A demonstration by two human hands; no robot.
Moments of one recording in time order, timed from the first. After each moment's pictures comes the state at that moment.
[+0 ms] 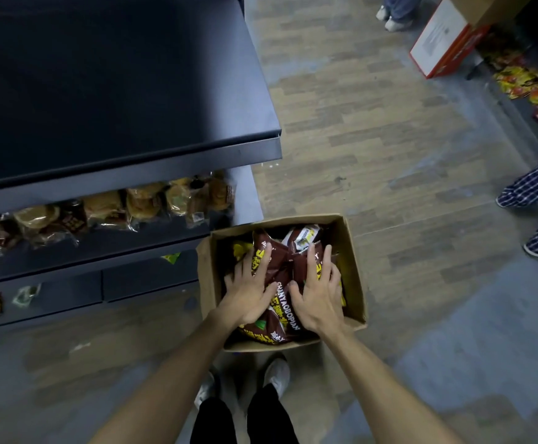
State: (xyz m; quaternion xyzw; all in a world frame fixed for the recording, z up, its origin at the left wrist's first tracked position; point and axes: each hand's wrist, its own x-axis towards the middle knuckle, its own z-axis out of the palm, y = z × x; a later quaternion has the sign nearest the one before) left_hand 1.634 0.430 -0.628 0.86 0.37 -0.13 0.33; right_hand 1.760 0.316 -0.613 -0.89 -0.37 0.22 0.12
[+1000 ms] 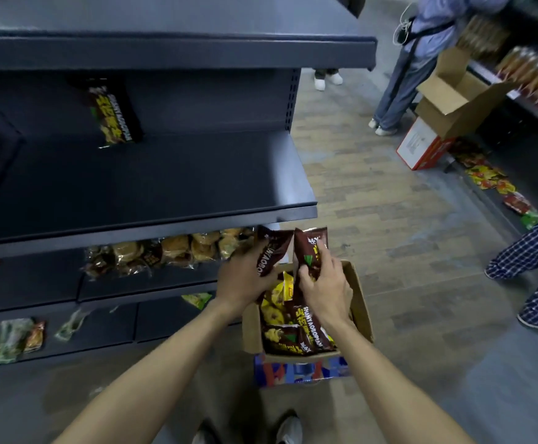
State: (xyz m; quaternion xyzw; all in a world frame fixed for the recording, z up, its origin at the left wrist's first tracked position) left_hand 1.544 0.474 -0.415 0.86 0.41 0.18 0.24; right_hand 1.681 0.362 -0.419 -0.89 -0.34 0.08 0.28
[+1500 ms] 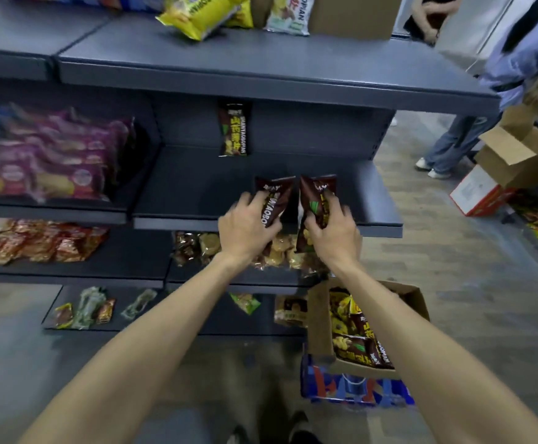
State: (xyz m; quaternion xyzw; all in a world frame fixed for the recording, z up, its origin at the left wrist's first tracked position) left_hand 1.366 0.559 -0.314 0.81 0.50 0.32 0.05; right_hand 1.529 0.485 -0.316 -0.81 -0.48 0.03 0.33
